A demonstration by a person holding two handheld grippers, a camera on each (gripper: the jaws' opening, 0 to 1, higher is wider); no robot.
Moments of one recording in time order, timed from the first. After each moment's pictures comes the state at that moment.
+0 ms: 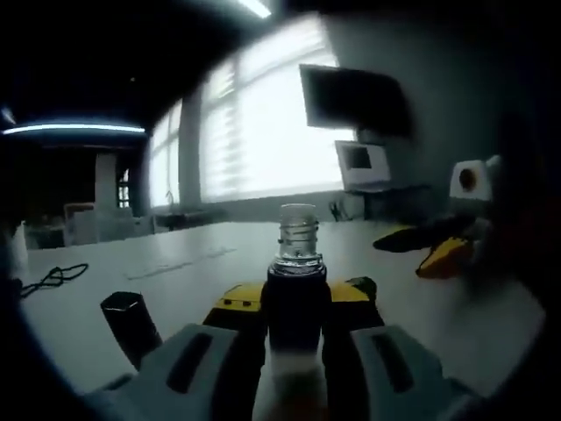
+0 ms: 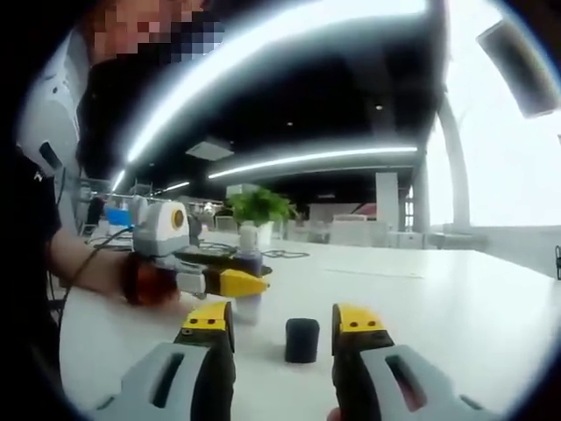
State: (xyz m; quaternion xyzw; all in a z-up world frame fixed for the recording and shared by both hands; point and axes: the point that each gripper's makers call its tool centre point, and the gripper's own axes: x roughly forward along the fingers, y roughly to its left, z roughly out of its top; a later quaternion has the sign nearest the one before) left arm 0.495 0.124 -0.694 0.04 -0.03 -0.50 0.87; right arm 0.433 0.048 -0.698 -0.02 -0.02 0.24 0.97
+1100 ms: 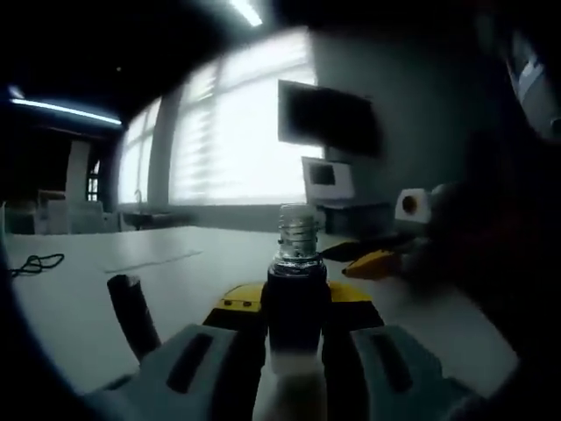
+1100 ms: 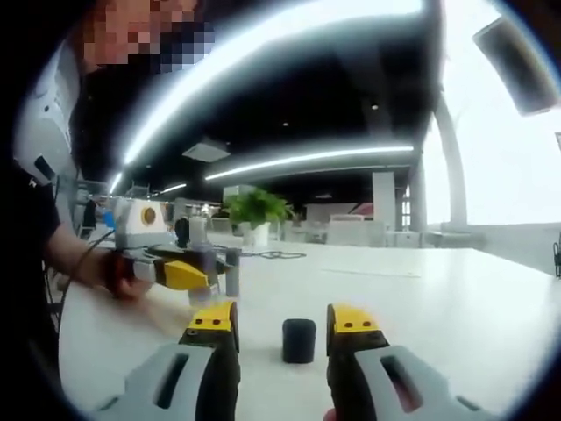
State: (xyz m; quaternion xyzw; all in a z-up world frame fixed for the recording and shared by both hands) left arm 0.444 0.151 -0.683 -0.01 -0.04 -0.57 0.82; right arm 0.435 0.044 -0.698 -0.01 -0.02 0.23 0.97
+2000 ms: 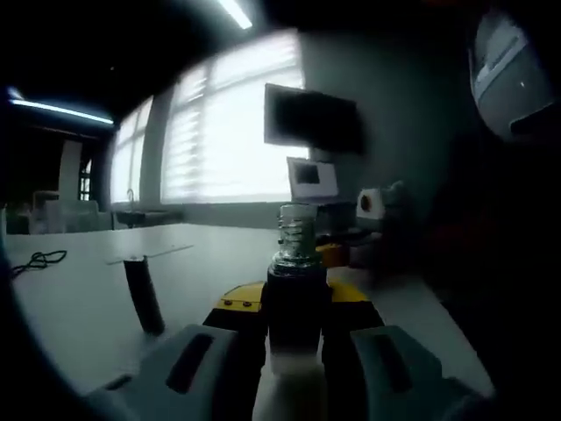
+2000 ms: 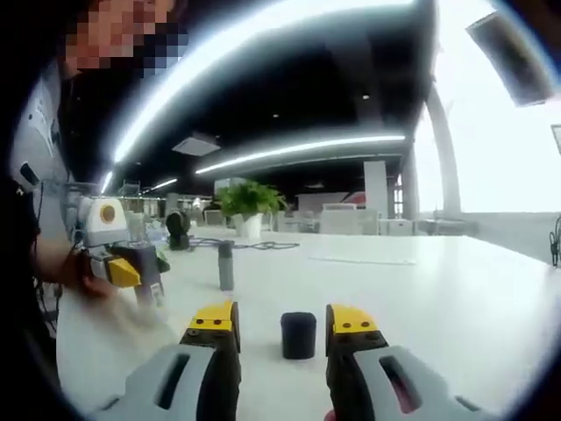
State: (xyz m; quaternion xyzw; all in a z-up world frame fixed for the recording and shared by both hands) left arm 0.404 0.185 -0.688 0.00 -0.03 -0.59 0.81; right arm 0.445 0.048 -0.714 -0.02 0.03 0.21 0.98
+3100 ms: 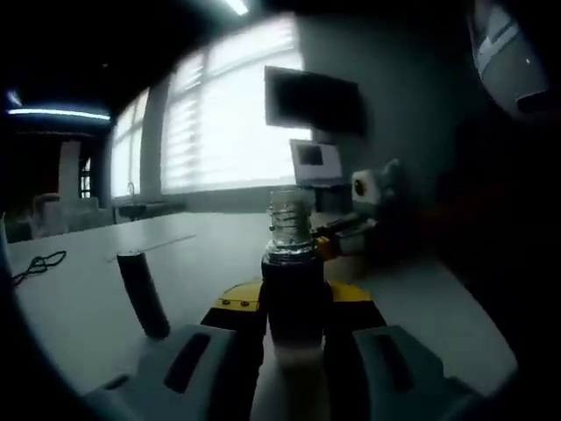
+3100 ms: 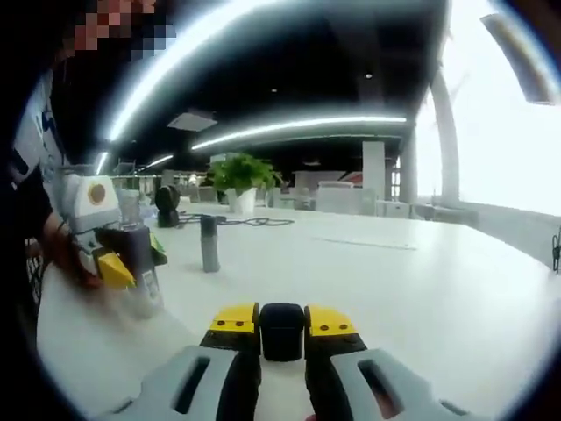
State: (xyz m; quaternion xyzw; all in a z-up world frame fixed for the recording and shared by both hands) left arm 0.422 0.167 -0.709 0.05 0.01 -0.59 0.81; right arm 0.469 0.051 -0.728 -0.03 0.07 0.20 0.98
